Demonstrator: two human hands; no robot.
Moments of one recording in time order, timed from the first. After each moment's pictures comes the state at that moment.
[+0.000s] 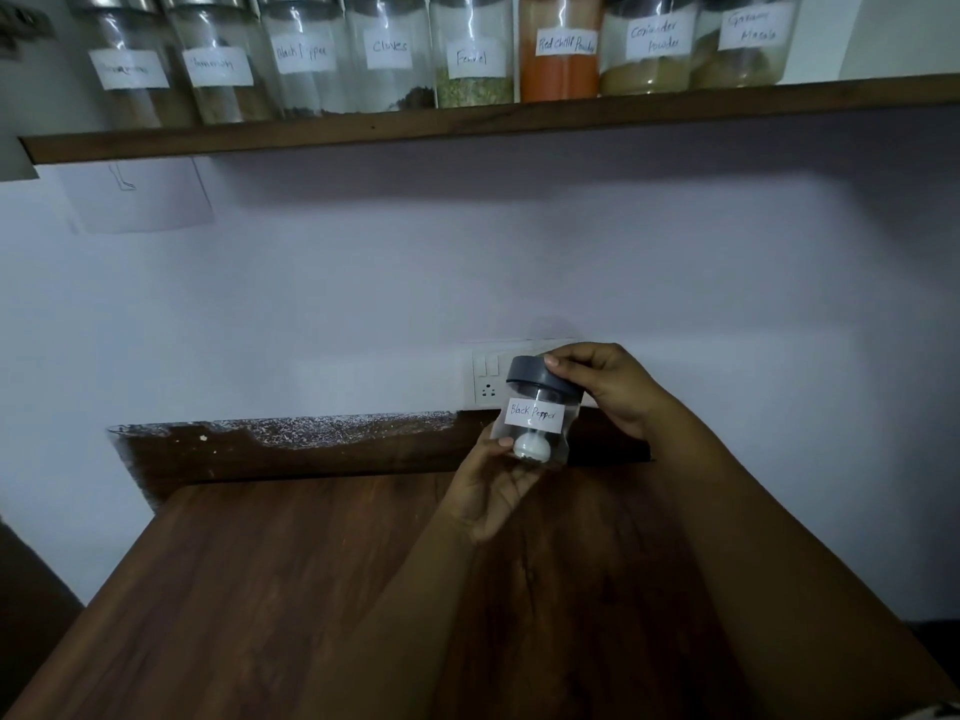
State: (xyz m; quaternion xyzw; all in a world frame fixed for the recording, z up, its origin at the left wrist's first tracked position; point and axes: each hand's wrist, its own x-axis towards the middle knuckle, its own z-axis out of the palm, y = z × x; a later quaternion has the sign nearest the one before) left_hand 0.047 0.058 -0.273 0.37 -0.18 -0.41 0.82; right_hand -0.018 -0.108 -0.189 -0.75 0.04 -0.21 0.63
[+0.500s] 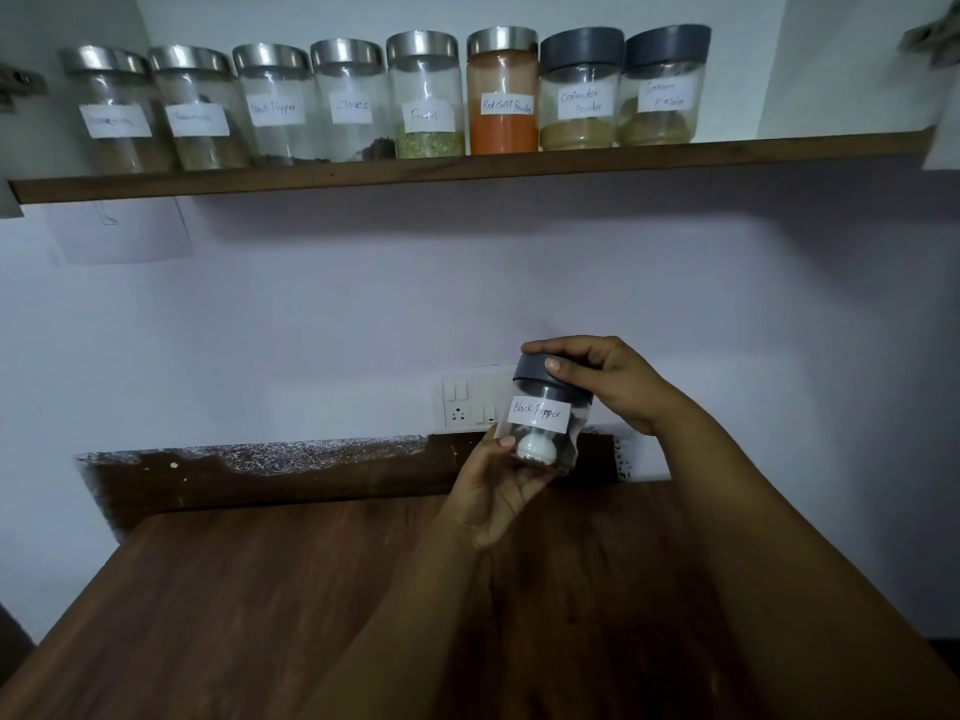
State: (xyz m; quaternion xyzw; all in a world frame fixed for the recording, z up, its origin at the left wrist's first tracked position) left_hand 0.001 0.031 -0.243 0.31 -0.26 -0.43 0.81; right_hand -0.084 -0.126 -0.142 -0.81 0.00 -0.21 0.54
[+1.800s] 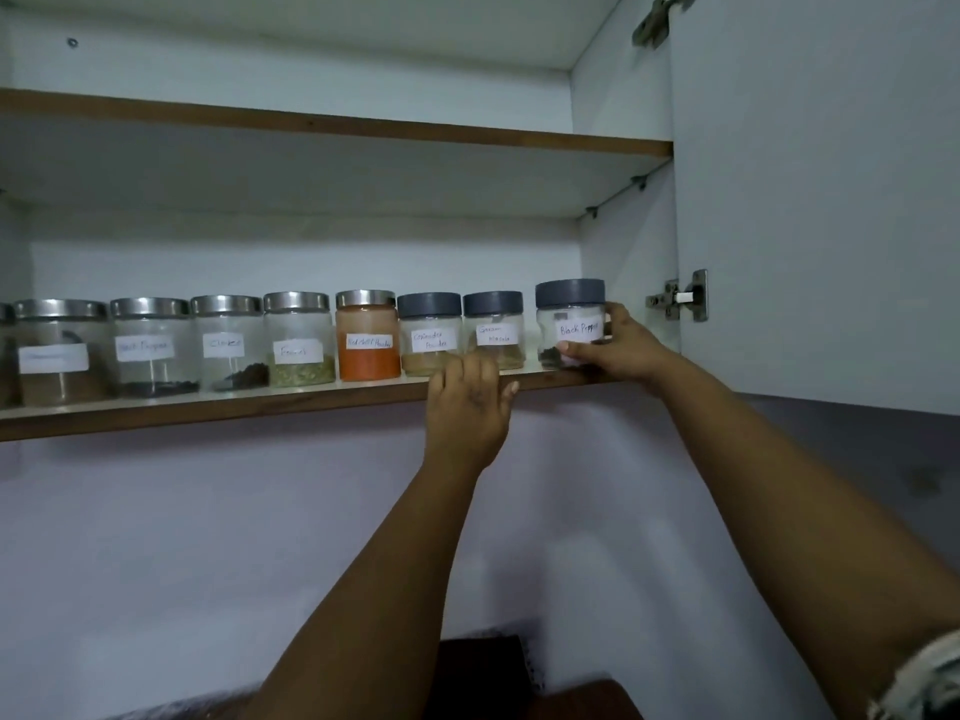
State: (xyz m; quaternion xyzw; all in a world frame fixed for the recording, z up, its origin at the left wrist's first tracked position) left_hand -0.012 -0.136 0.001 0.73 -0.43 0.47 0.24; right_hand -0.161 -0.297 0.072 -0.82 0.21 -0.43 0.30
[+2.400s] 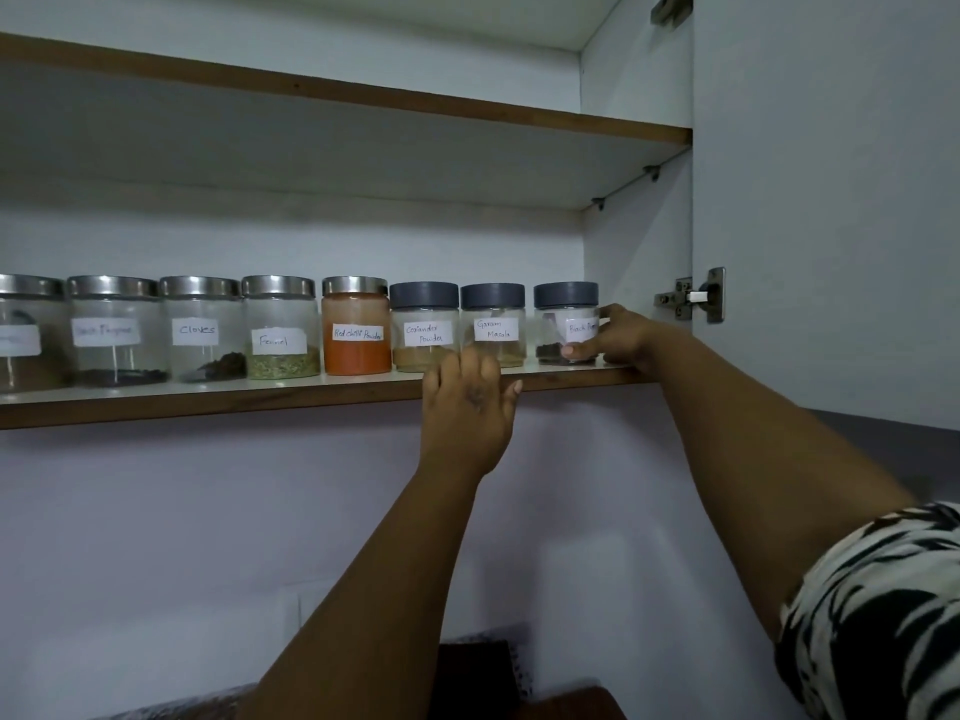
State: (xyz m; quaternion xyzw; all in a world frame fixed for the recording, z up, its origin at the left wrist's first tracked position) left_hand -0.006 -0.146 -0.003 0.68 -0.42 0.53 0.27; right_hand -0.127 -0.356 0.098 -0.81 0.28 -0.32 0.40
